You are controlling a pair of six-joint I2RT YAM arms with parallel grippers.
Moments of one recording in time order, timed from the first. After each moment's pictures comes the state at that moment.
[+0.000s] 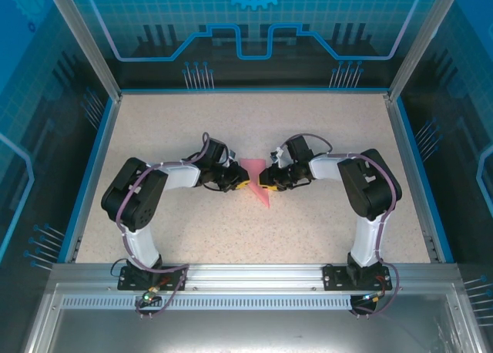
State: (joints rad) left arm -0.42 1.83 0.92 0.00 0.62 -0.98; right arm 0.41 1.93 1.00 -0.15 -0.75 0.55
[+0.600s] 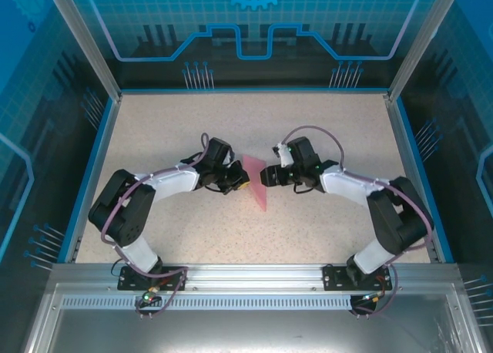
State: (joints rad) left arm -0.52 1.68 0.92 -0.16 0.43 -1.09; right arm 0.54 1.55 0.84 -0.13 -0.29 0.30
